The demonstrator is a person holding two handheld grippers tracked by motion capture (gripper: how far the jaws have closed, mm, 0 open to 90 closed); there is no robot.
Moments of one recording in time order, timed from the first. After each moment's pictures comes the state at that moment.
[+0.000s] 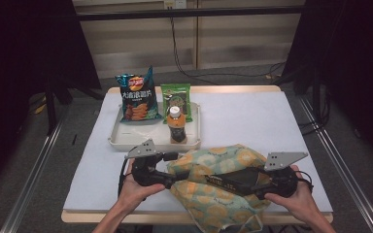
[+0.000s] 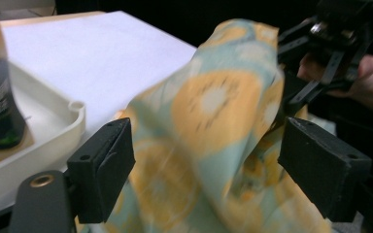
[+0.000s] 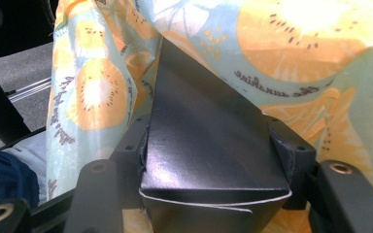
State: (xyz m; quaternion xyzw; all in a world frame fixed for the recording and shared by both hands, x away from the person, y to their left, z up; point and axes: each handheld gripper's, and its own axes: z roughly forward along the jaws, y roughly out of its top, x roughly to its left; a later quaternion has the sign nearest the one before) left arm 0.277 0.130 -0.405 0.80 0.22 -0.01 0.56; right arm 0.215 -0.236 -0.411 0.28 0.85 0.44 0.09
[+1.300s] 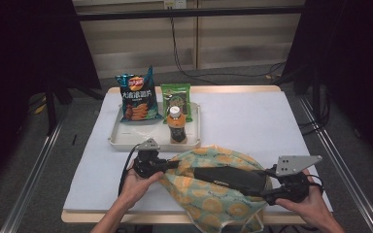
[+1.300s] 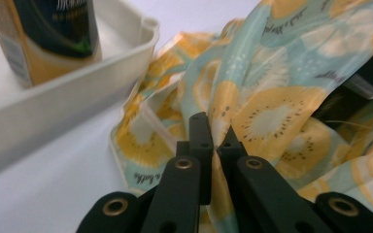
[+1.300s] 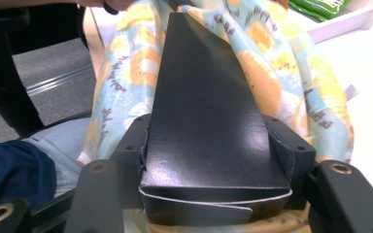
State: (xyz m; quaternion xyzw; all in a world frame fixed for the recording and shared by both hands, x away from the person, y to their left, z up) left arm 0.313 0.138 -0.453 0.83 0.31 -0.02 0.46; right arm 0.198 -0.251 -0.398 0.25 0.85 0.45 0.08
